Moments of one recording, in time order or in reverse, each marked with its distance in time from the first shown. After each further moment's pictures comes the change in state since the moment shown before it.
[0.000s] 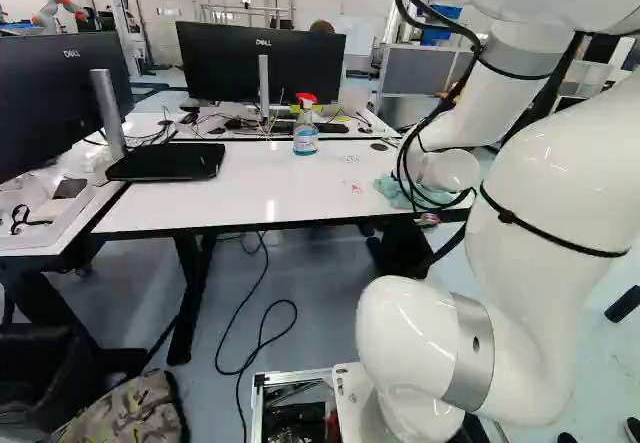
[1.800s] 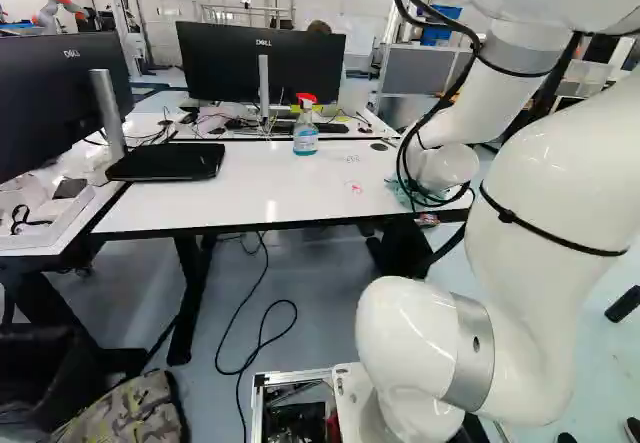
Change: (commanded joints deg) arm 0.4 1.4 -0.2 0.0 -4.6 0.0
